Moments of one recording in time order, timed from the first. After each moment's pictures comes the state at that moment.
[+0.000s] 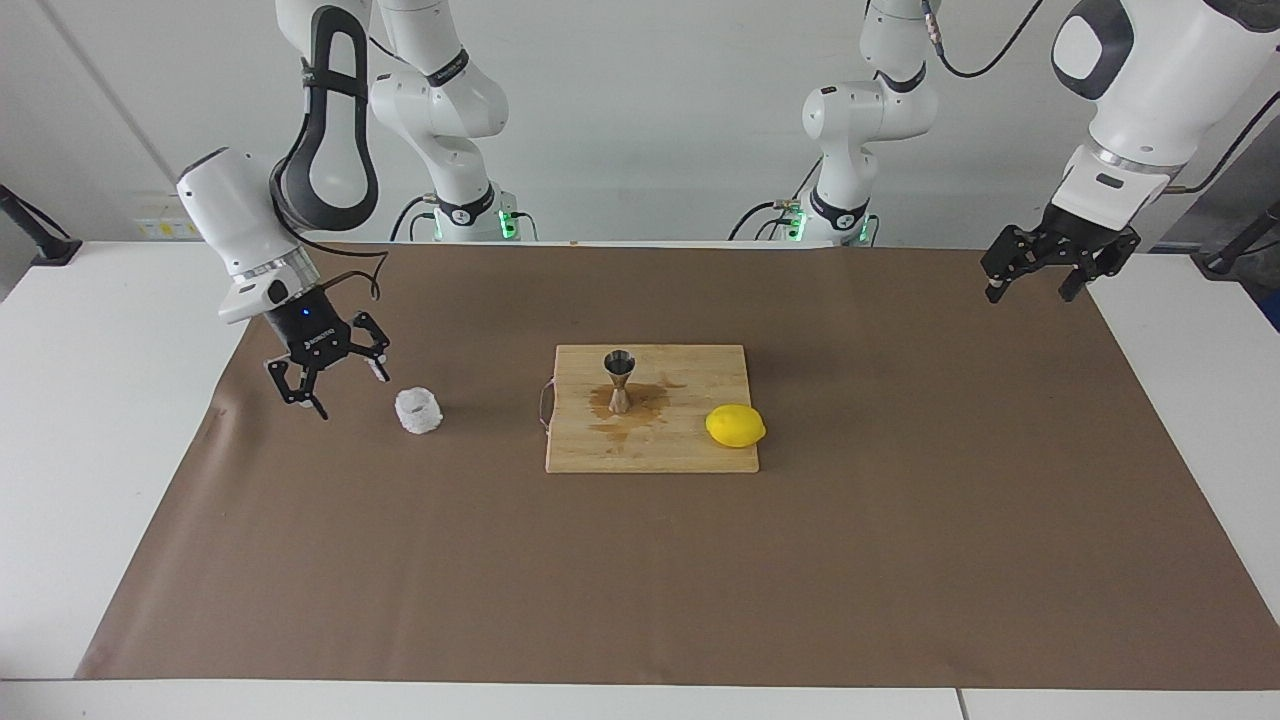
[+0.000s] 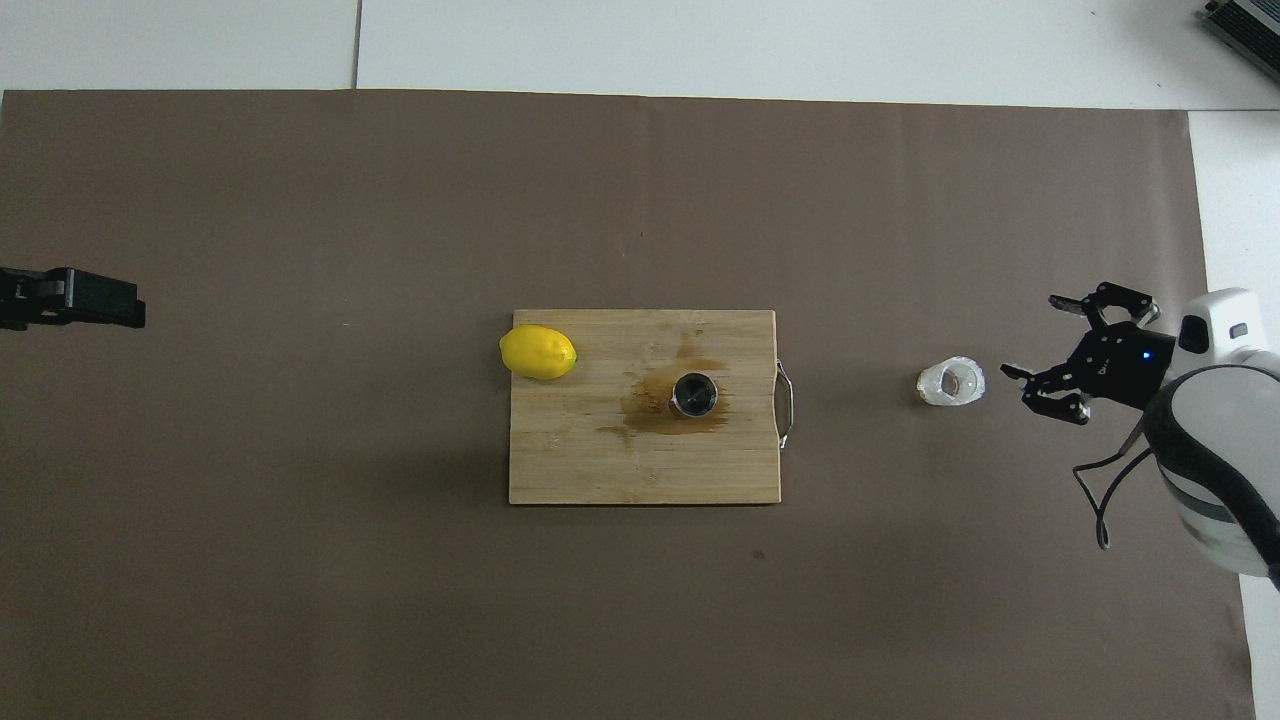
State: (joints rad) left arm 0.03 -0.04 -0.05 -1.67 0.00 1.69 0.02; right arm -0.12 -0.05 -0.01 -2.25 0.68 2.53 -1.39
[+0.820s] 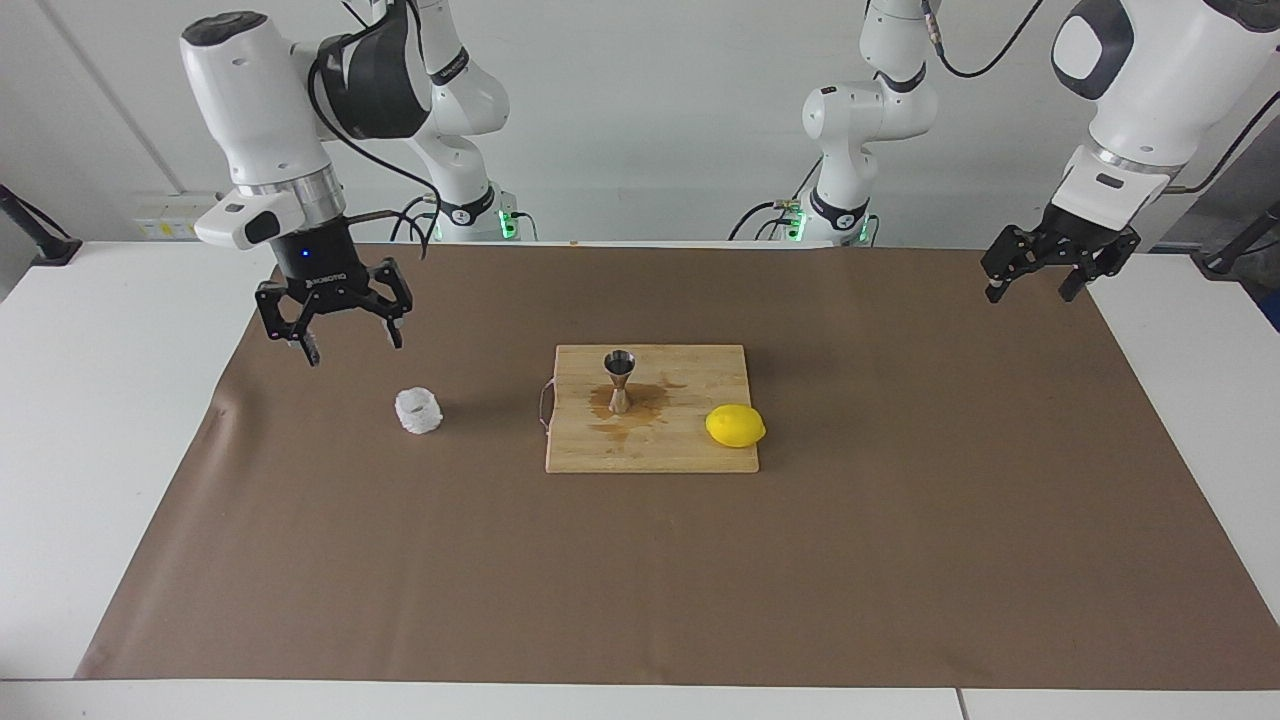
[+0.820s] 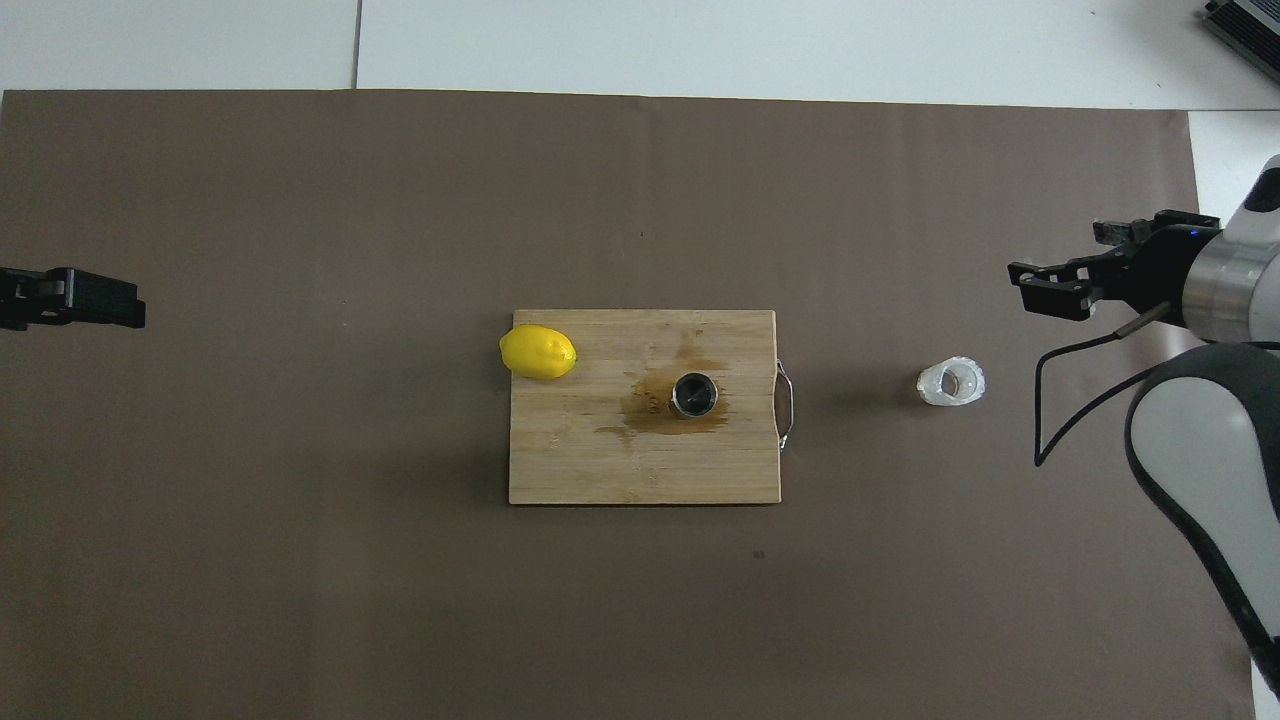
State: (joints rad) left arm 0.03 -0.04 -0.05 -1.67 0.00 1.69 0.02; right arm 0.05 -0.04 0.01 -1.77 0.03 2.04 -0.13
